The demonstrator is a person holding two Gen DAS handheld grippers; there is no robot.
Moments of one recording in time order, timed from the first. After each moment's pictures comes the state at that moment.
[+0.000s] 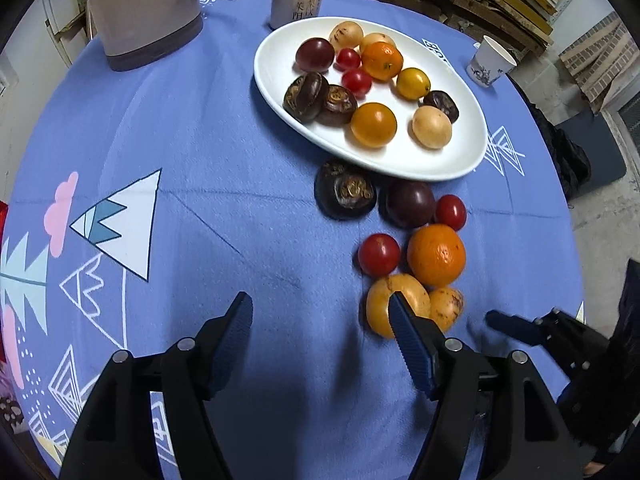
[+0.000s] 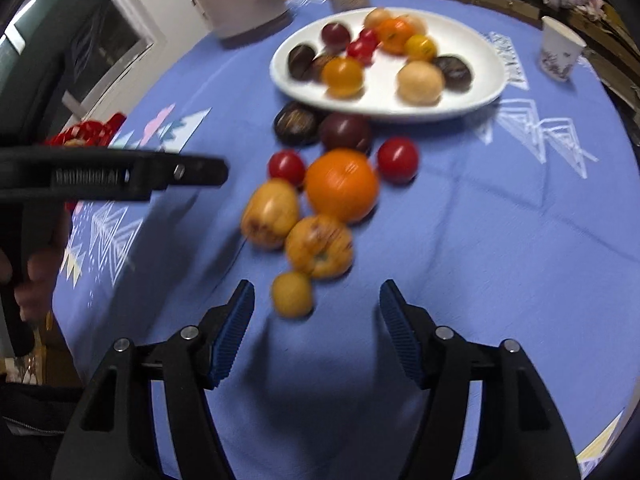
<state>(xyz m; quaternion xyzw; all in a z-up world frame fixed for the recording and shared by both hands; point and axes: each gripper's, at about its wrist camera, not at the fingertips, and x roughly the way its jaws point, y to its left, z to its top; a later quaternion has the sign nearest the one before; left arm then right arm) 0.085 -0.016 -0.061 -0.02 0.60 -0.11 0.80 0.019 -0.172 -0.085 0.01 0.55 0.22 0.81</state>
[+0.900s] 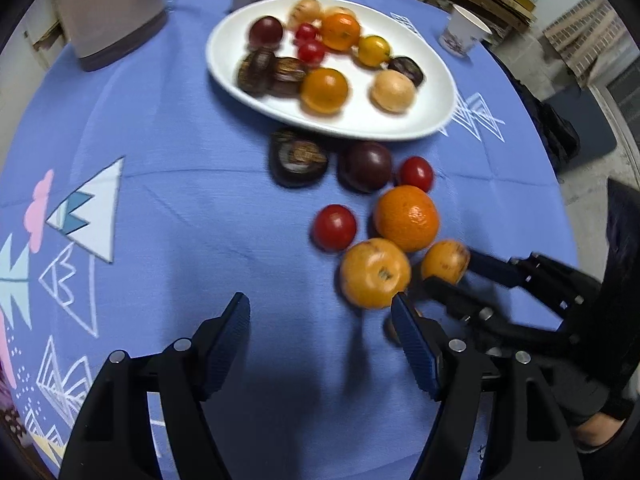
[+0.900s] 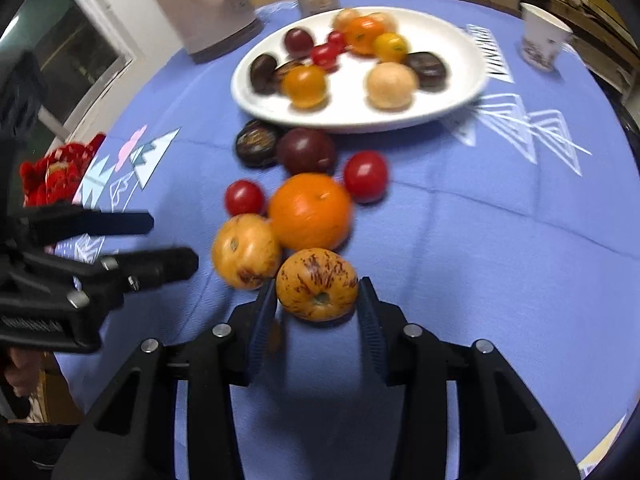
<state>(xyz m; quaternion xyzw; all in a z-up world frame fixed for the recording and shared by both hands) 0.072 -0.046 -0.070 0.00 0.61 -0.14 0.78 0.050 -0.202 -0.088 0.05 0.54 0.18 0.82</state>
